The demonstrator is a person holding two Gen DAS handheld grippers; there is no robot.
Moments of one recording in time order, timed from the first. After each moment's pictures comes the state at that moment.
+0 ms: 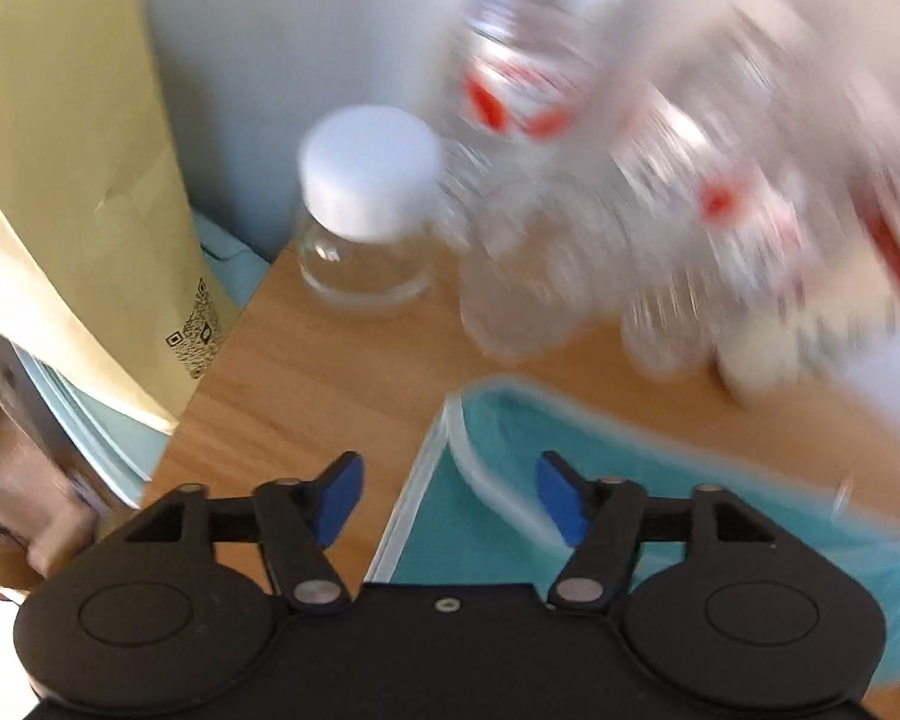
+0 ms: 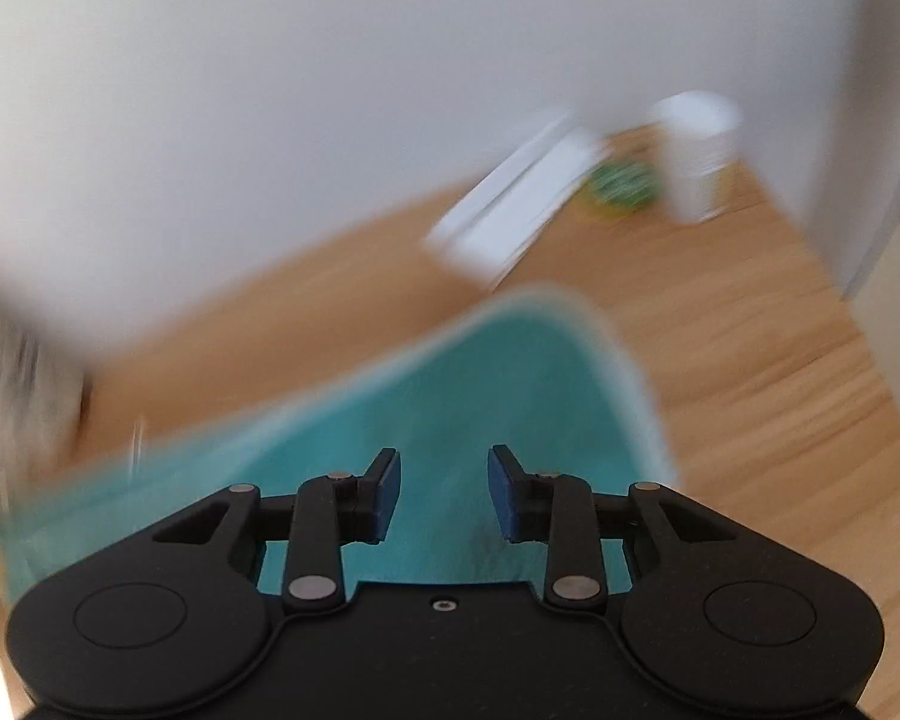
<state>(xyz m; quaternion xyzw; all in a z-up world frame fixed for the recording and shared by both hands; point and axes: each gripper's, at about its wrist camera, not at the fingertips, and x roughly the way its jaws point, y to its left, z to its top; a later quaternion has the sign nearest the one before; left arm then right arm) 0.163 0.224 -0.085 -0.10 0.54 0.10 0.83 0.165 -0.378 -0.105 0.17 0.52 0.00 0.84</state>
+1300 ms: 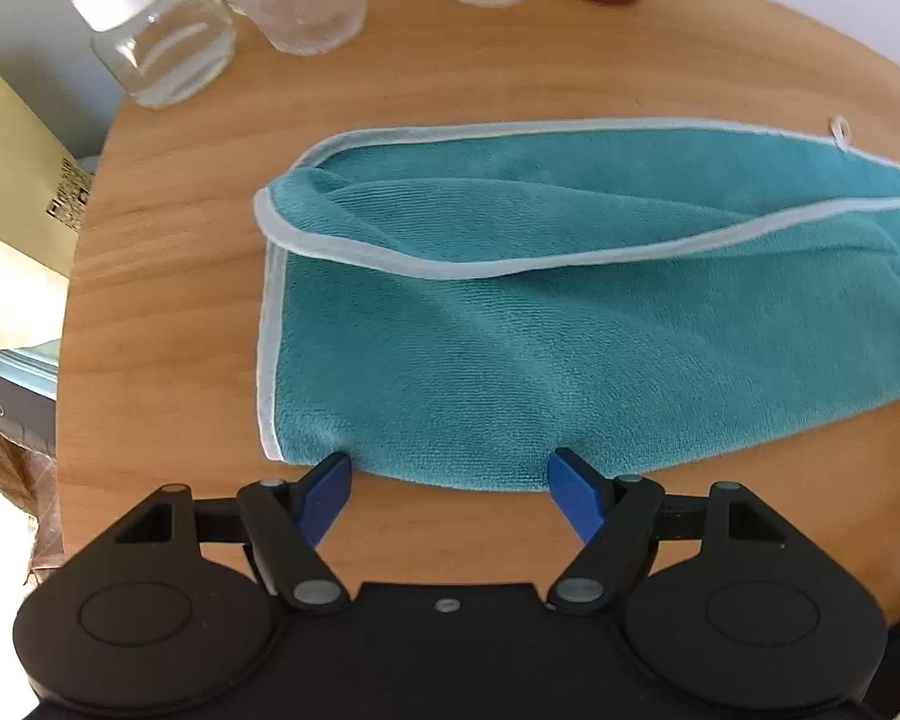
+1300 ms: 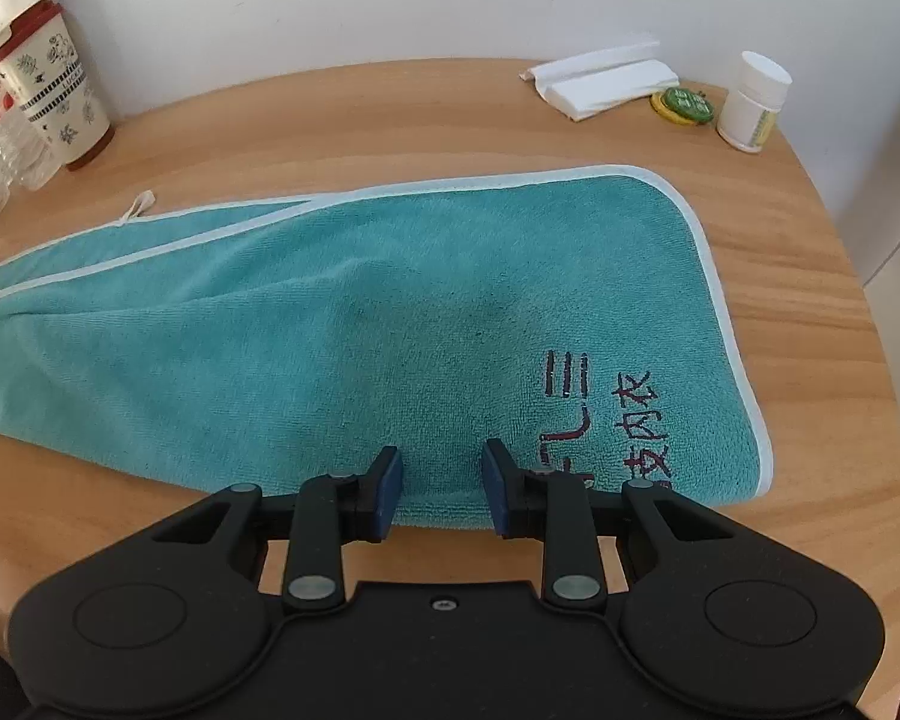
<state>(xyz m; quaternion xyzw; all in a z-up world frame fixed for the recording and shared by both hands) 0.095 0.152 -0.148 0.04 0.66 -0.01 0.75 0.076 -0.337 -0.137 0.03 0.54 0.03 0.84</state>
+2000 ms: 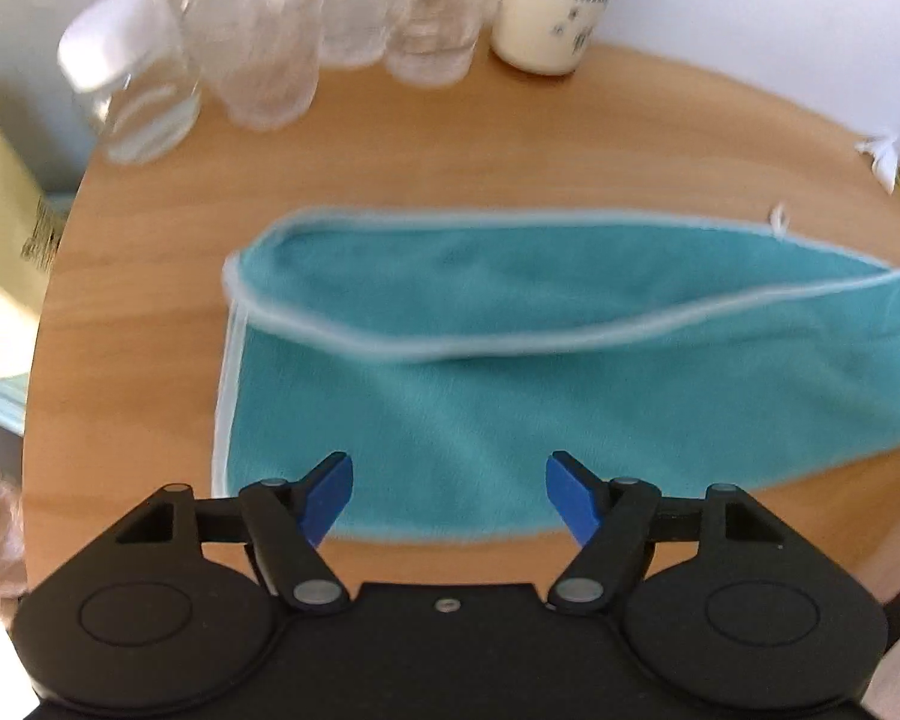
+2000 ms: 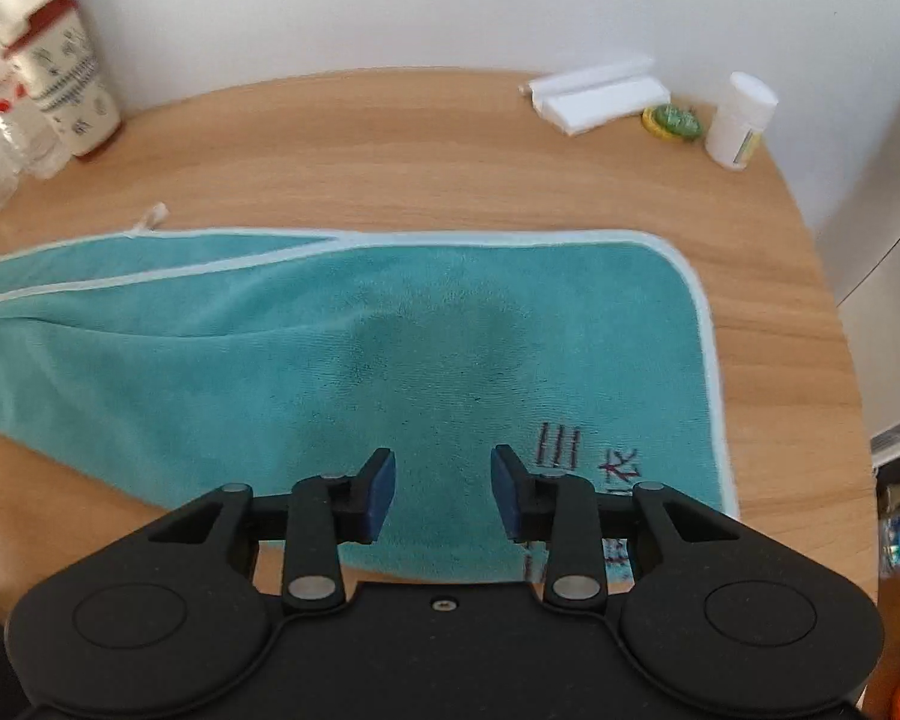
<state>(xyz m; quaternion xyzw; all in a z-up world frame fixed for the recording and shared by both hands) 0.107 0.138 -0.127 0.00 0.60 -0.03 0.80 0.093 -0.330 -0.128 -0.01 0.55 0.01 0.84</state>
